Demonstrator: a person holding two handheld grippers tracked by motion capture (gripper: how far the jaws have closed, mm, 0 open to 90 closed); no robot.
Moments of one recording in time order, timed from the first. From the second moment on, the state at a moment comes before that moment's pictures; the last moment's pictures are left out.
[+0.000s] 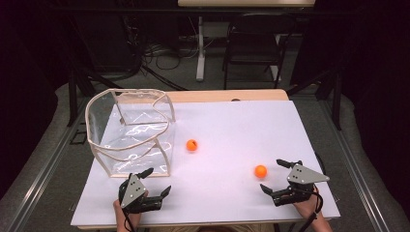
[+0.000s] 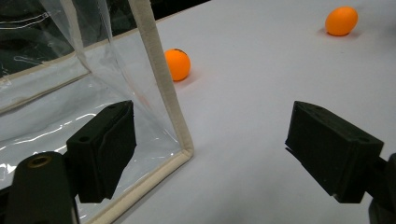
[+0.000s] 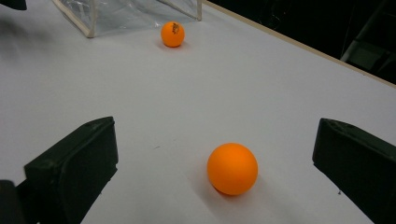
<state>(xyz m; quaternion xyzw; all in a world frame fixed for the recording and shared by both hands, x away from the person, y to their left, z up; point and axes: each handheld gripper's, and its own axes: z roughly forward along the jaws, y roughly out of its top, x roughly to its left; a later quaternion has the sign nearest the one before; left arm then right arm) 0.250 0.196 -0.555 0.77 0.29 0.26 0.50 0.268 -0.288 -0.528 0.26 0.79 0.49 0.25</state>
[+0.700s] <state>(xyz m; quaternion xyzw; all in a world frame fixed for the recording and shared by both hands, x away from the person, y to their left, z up) 0.251 0.192 -0.554 0.77 0.29 0.27 0.49 0.293 -0.277 -0.510 0.28 0.82 0.45 0.23</state>
